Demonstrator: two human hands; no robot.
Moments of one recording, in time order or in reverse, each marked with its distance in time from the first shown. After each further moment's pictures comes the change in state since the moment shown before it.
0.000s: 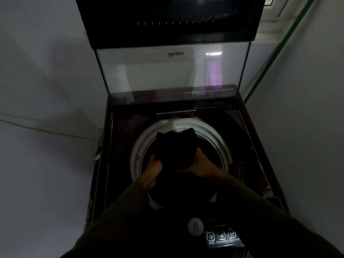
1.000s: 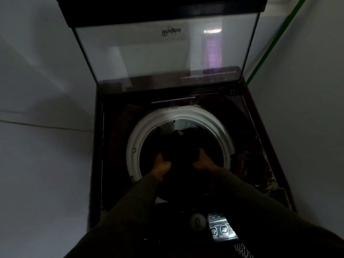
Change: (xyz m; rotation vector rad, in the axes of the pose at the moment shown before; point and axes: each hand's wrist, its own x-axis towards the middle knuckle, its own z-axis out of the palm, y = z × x) left_hand 0.053 -0.052 0.005 0.392 -0.015 0.023; right_hand 0.040 0.086 0.007 -0.243 -0.015 0.539
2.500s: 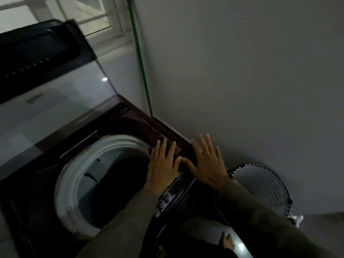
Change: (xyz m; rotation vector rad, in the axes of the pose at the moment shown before) left_hand -0.150 0.057 0.174 1.261 -0.183 1.198; right_hand -0.220 0.166 -0.035 -0.307 0.963 0.061
